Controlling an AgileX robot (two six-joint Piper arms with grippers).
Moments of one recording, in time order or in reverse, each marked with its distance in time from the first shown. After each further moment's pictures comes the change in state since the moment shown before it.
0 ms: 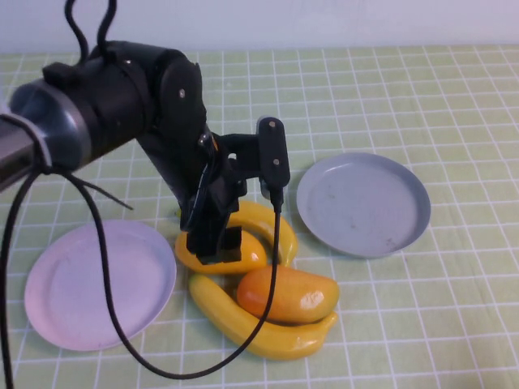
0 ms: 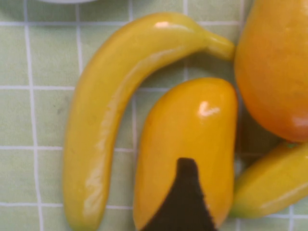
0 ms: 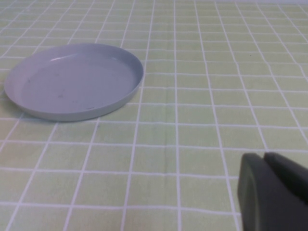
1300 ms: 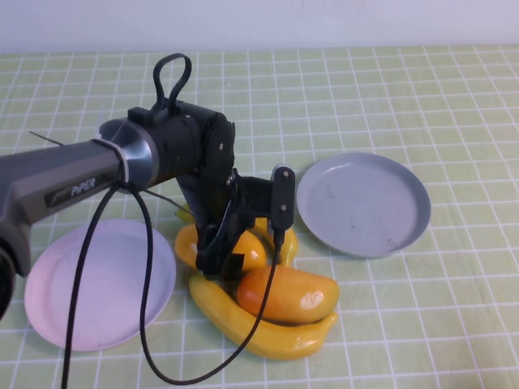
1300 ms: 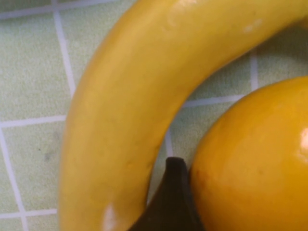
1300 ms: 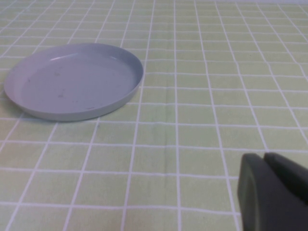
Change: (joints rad) right arm 0.000 0.000 0.000 0.000 0.000 0.000; left arm 0.000 0.220 -0.004 0.079 -0.164 0.119
